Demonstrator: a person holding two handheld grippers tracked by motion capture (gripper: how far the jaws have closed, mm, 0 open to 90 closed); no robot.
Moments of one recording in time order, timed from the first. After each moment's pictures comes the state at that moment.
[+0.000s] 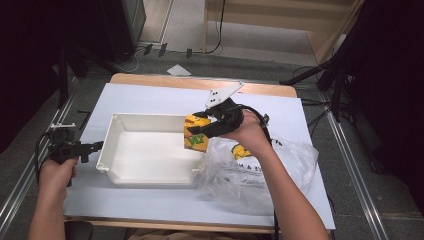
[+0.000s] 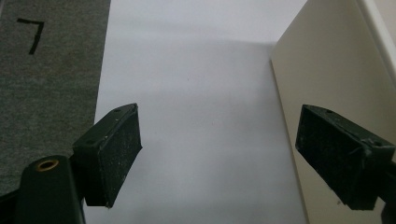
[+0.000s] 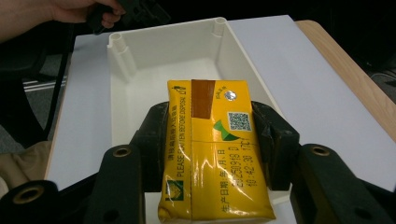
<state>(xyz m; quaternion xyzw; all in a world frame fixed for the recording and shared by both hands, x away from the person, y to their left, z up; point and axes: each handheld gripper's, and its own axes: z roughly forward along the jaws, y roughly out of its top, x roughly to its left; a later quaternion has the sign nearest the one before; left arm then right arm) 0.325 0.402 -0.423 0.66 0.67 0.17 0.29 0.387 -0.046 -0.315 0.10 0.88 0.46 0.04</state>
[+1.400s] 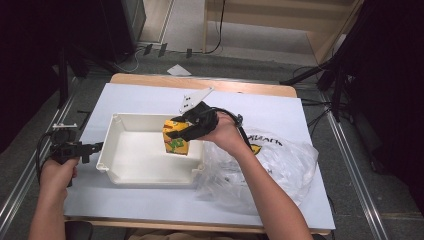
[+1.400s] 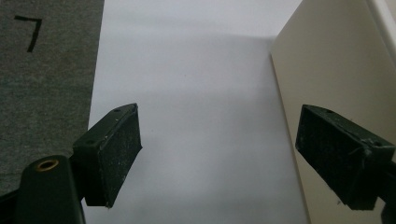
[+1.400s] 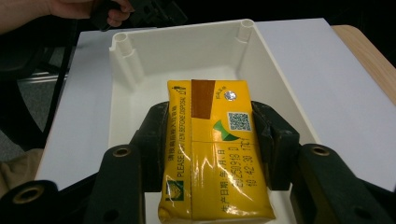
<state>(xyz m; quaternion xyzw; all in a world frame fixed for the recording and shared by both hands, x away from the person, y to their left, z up) 0.326 0.400 -0.425 0.67 0.67 0.16 0.28 0.395 0.011 -0.339 0.07 0.89 0.46 0.02</state>
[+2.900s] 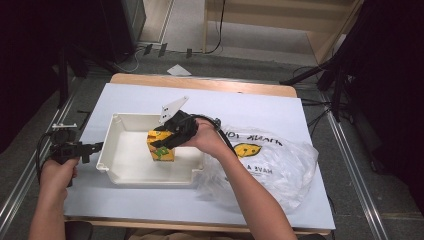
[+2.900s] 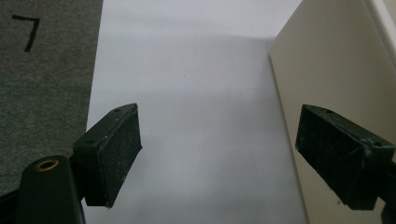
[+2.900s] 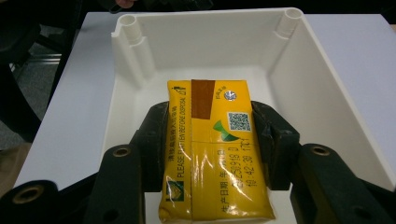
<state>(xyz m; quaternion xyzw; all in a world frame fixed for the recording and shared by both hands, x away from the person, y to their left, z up) 0.326 0.401 -0.425 0.67 0.67 0.16 0.29 0.397 0.062 -0.373 0.02 0.90 0.44 0.00</state>
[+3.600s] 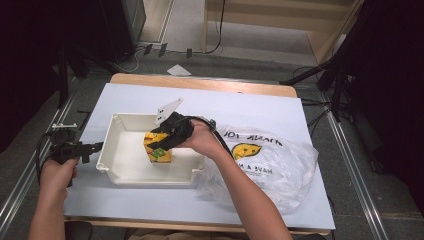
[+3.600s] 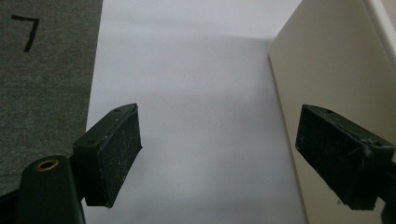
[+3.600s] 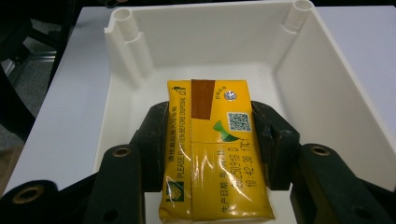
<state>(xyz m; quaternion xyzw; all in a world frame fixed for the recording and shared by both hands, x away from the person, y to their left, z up) 0.326 0.401 -0.425 0.67 0.67 0.16 0.29 0.398 0.075 -0.383 0.02 0.90 0.43 0.00</state>
